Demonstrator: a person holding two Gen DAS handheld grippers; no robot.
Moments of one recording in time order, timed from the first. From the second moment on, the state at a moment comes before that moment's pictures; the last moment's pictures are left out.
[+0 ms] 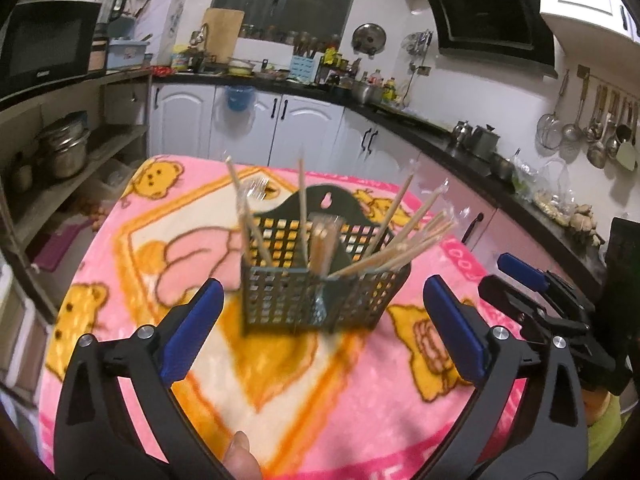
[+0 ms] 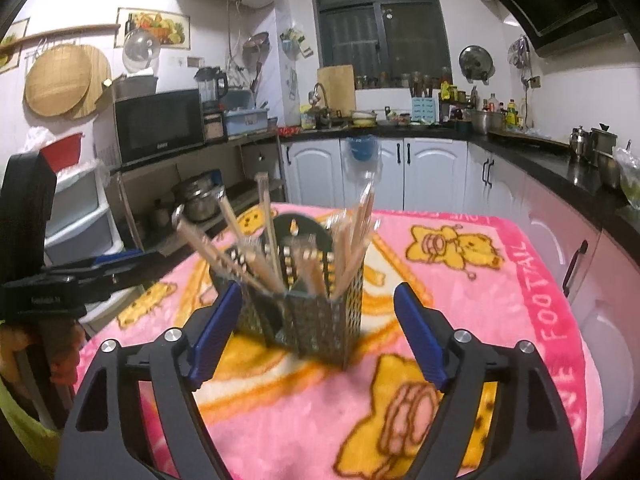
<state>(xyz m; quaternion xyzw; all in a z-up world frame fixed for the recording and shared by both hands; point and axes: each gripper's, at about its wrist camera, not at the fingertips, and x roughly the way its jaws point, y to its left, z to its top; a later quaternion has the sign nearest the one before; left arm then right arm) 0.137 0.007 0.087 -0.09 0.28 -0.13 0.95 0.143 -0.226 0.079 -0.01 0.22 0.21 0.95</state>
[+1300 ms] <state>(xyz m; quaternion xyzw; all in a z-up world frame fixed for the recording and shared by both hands) 0.081 0.005 0.000 -0.05 0.25 -0.06 0.97 0.081 -0.225 0.001 -0.01 0.18 0.16 0.97</state>
